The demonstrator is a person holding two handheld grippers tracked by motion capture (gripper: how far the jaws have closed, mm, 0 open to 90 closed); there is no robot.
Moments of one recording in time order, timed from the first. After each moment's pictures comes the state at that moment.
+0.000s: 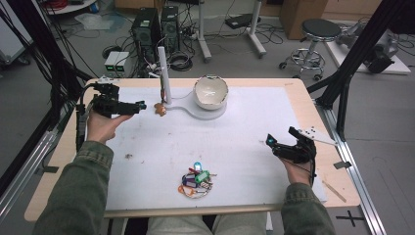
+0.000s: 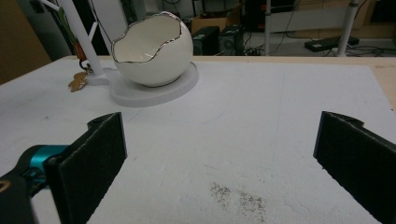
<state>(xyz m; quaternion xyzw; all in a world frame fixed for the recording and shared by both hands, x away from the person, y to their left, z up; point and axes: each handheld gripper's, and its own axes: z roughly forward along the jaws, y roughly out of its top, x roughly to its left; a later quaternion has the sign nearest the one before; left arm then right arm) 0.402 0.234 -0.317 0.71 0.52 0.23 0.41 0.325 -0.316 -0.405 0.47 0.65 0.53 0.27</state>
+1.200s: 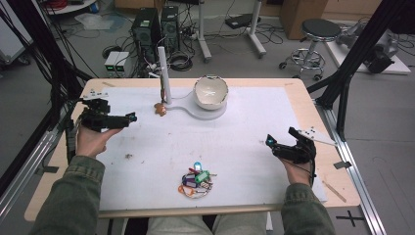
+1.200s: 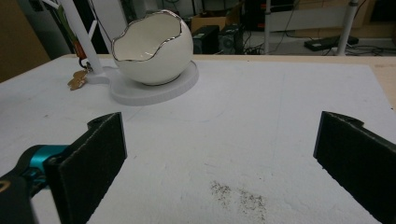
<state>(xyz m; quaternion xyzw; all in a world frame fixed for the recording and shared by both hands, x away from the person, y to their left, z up) 0.369 0.257 -0.339 0.70 0.52 0.23 0.42 0.324 -0.315 -0.405 0.48 0.65 0.53 0.27</state>
